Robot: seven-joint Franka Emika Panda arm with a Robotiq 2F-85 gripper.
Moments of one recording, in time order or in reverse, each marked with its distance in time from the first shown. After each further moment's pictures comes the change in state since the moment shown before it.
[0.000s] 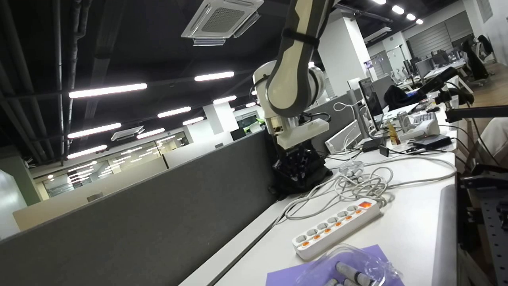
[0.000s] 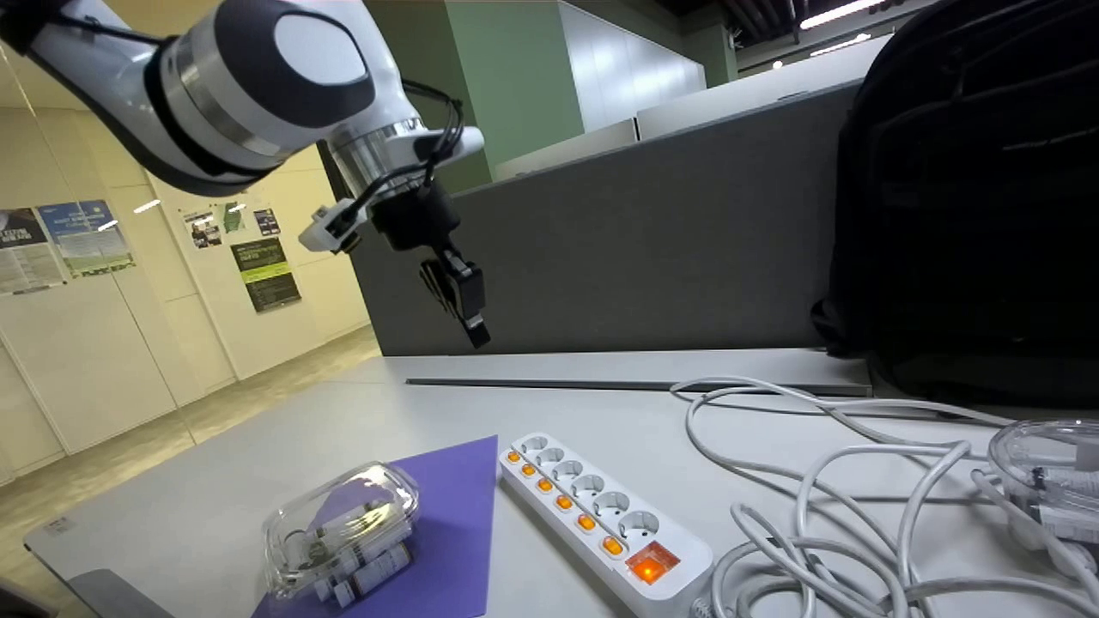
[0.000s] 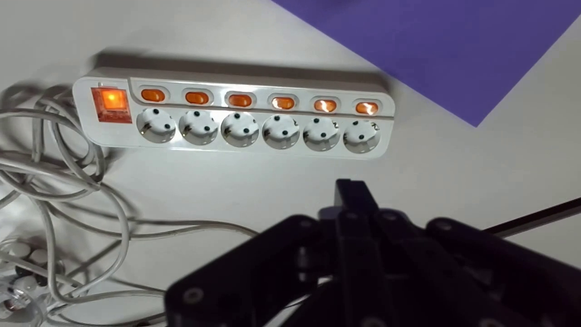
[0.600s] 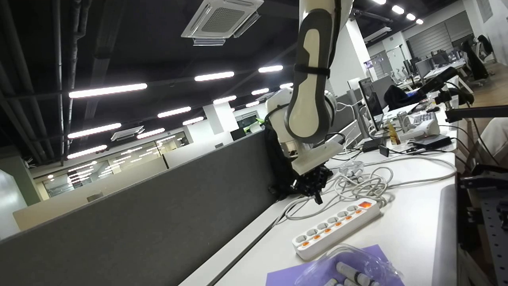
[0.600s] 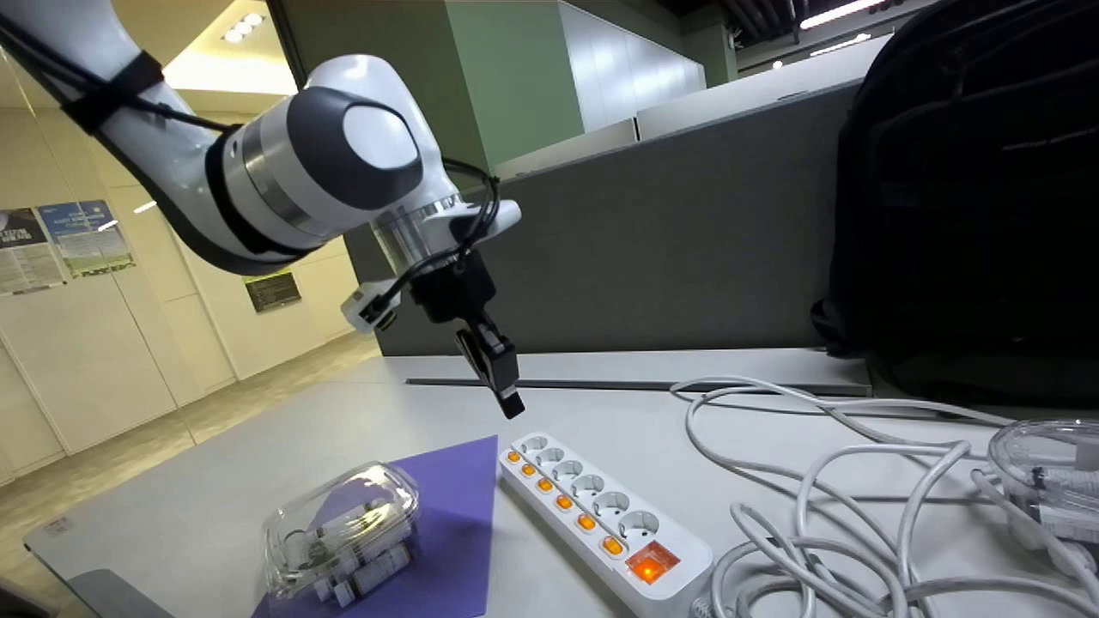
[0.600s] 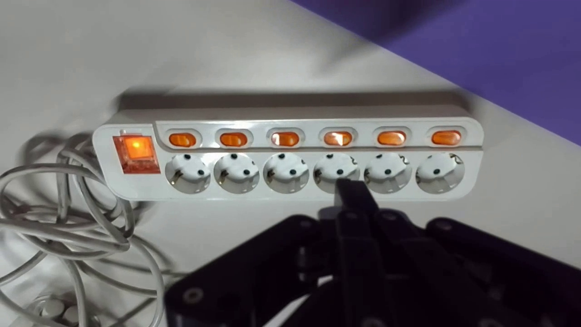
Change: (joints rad) arm 0.053 0.168 -0.114 -0.006 -0.136 0.099 0.164
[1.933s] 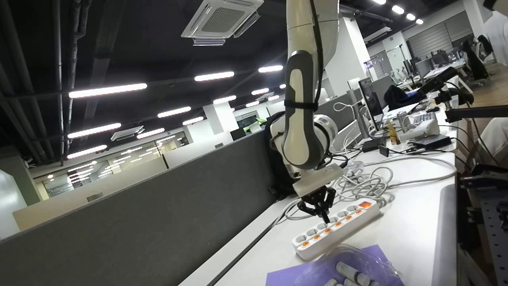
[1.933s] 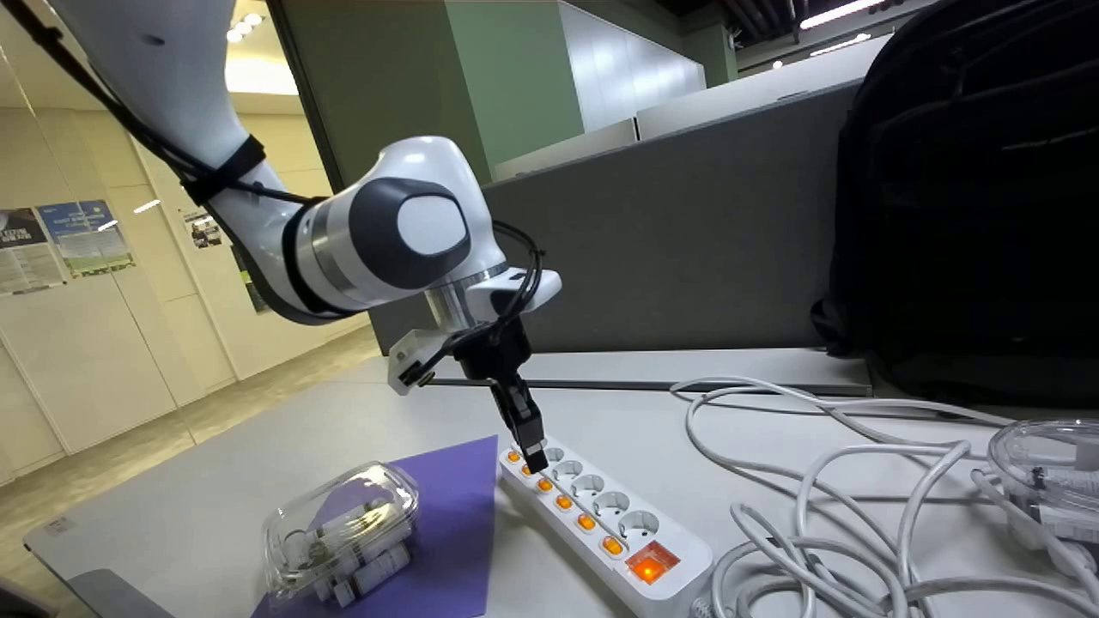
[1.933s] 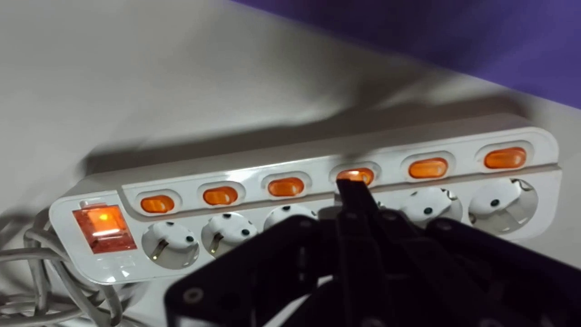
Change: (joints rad) arm 0.125 0.219 -0.126 0.104 0.190 0.037 -0.013
